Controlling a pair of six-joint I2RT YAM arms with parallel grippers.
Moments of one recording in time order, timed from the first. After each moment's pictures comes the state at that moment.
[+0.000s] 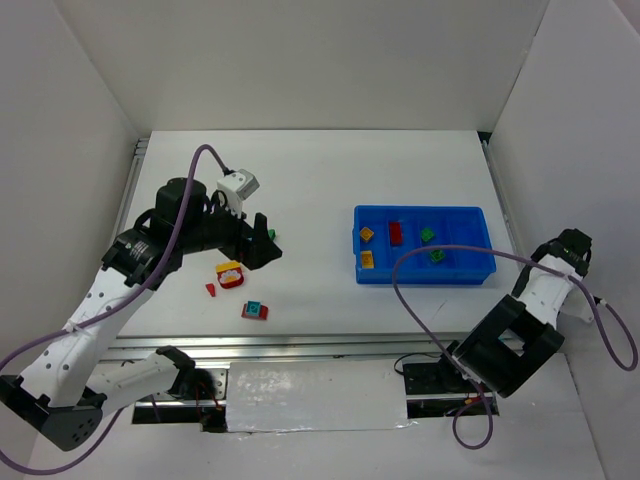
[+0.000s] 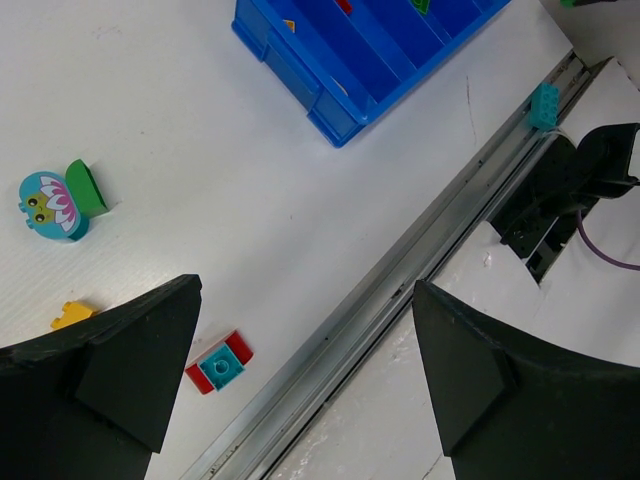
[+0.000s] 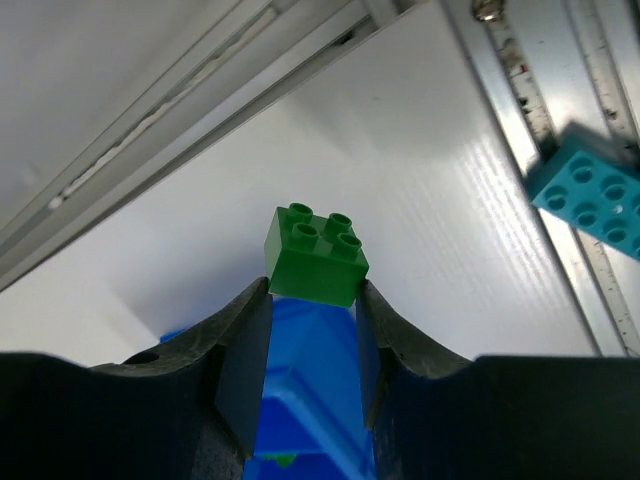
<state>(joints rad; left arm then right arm) -0.50 1.02 1.24 -0.76 0.38 -0.14 -0.84 1.24 0.87 -0.85 0.22 1.35</state>
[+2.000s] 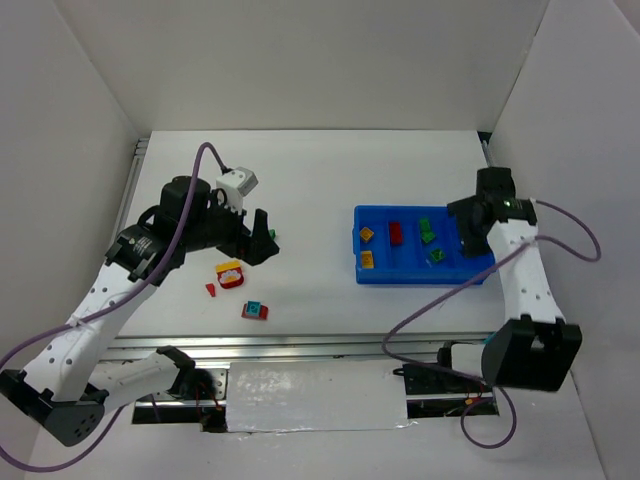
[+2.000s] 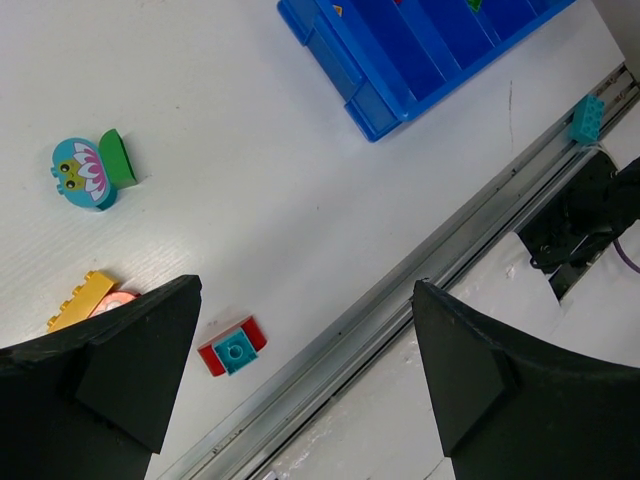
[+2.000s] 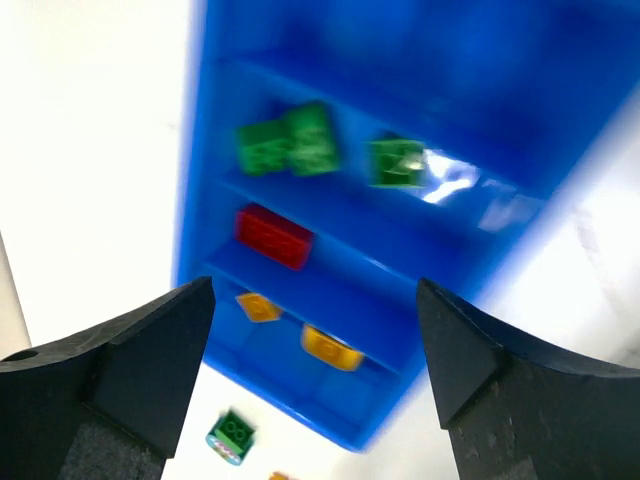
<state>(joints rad) -0.50 1.04 1.26 -0.80 0.29 -0.17 -0.10 1.34 1.22 -0.93 0.19 1.20</state>
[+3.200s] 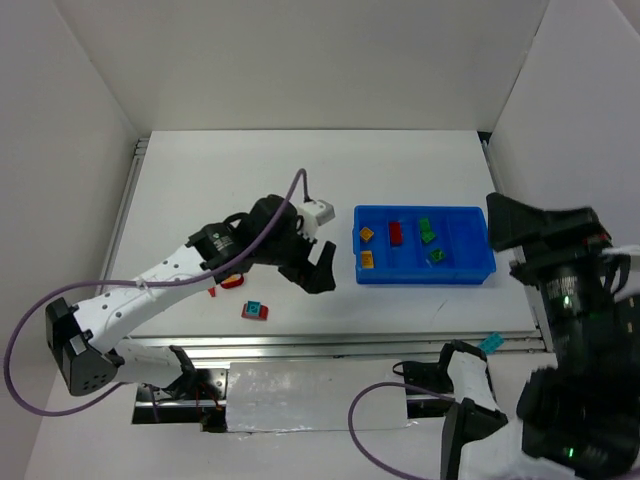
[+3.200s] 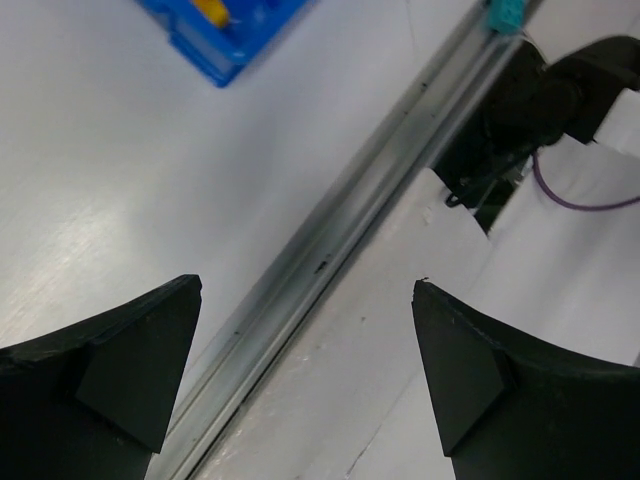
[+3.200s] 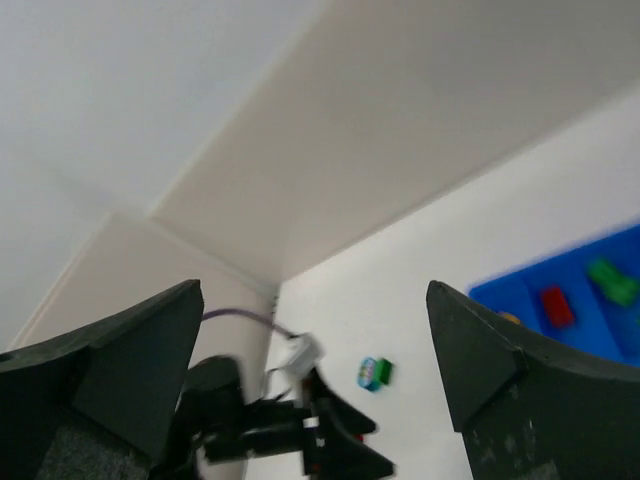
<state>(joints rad) -0.83 1.29 1.27 -0.69 0.27 -0.31 -0.45 0.85 2.14 -1.30 -0.35 0.79</state>
